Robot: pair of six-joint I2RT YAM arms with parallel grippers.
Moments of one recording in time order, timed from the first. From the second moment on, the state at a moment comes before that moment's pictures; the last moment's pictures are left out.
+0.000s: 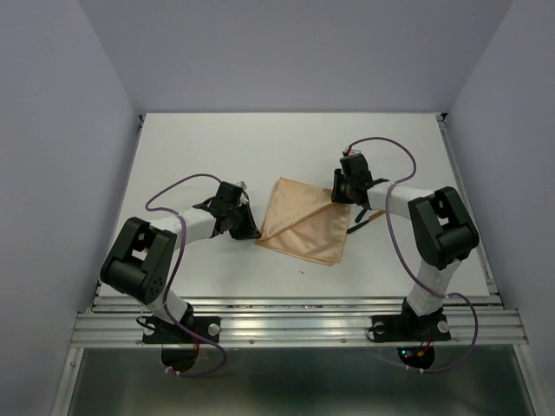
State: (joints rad) left arm -0.45 1.56 0.73 -0.16 0.22 -0.68; right arm 0.38 1.83 1.05 -0.04 0.11 0.40
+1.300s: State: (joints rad) left arm -0.44 1.46 0.82 -0.29 0.14 -0.67; right arm 0.38 1.98 1.17 0.15 0.10 0.32
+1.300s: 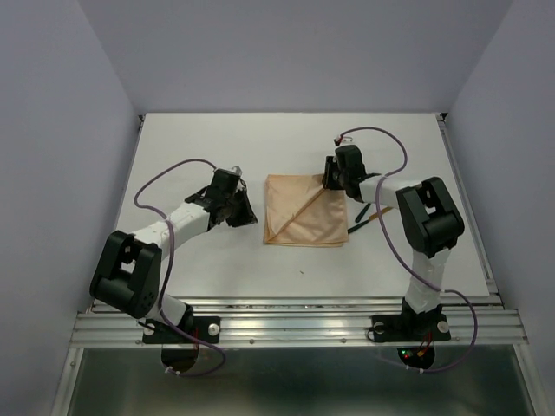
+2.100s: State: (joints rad) left arm -0.44 1.90 1.18 -0.25 0.19 -0.61; right arm 0.47 1.89 1.05 0.13 -0.08 0.48
